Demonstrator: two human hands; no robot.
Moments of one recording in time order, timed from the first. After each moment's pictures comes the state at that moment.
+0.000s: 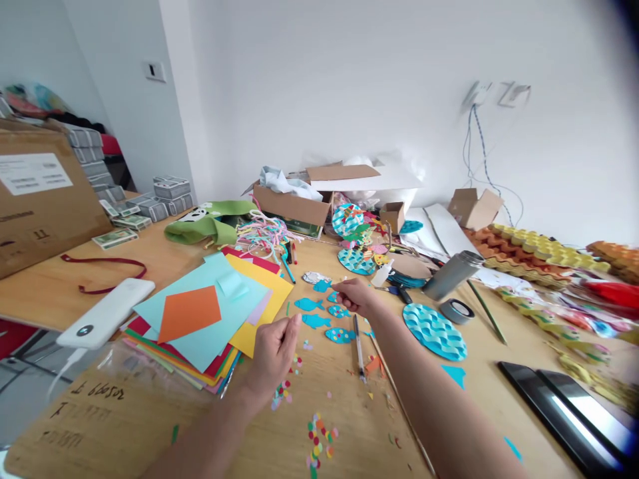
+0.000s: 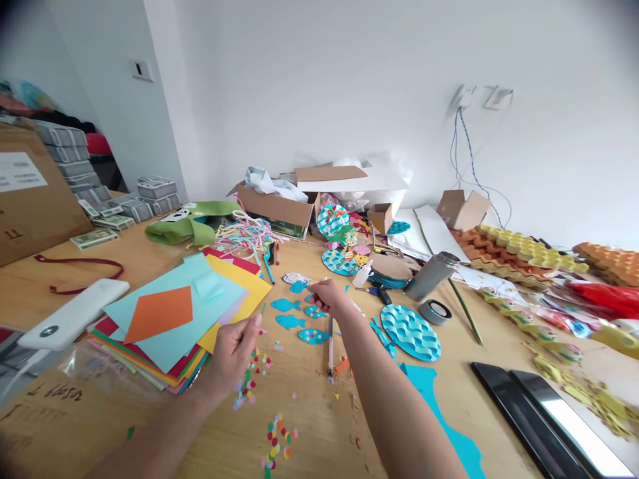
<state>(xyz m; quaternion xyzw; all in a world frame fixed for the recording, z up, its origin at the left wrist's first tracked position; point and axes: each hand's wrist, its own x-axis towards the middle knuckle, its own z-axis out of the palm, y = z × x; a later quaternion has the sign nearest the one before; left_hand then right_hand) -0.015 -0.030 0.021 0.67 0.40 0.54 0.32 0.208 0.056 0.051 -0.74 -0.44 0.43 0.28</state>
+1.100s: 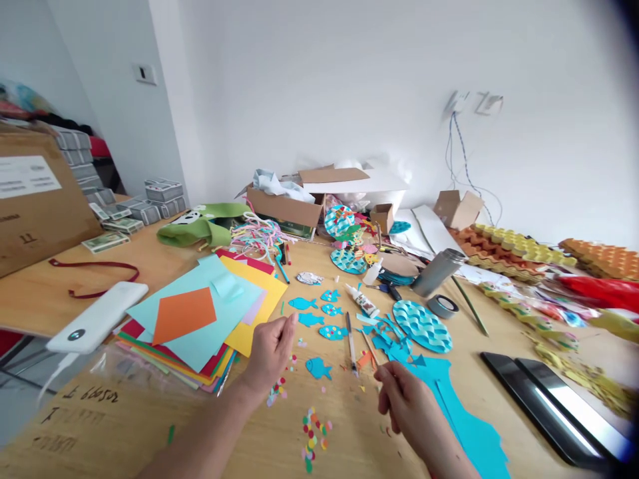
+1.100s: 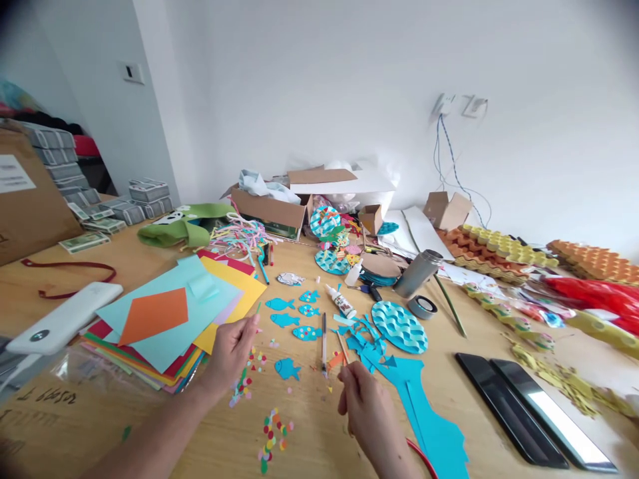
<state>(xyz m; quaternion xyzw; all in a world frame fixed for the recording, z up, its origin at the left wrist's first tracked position) -0.013 -0.030 0.018 0.68 0.38 0.54 0.32 0.216 -0.147 0.012 -0.78 -0.48 0.27 0.29</state>
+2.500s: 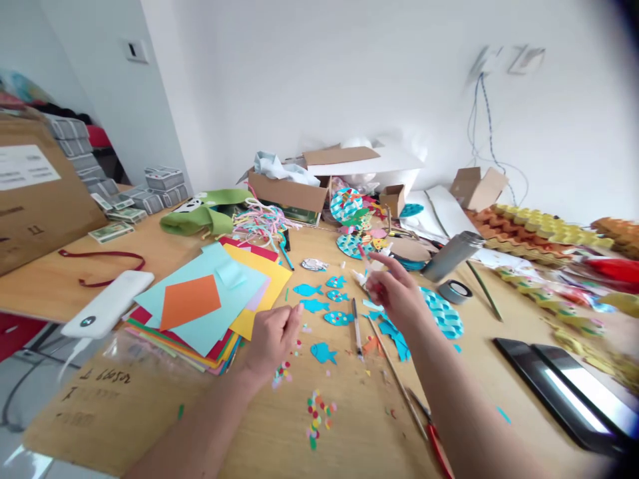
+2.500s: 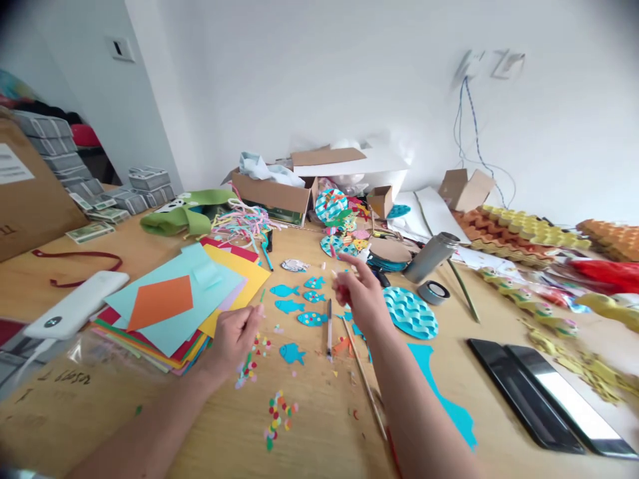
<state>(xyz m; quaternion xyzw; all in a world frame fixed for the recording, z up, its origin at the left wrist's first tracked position) -0.020 -0.026 0.011 0.76 0.36 0.52 0.18 0.225 -0.026 0.081 -0.57 -0.43 0.38 0.59</state>
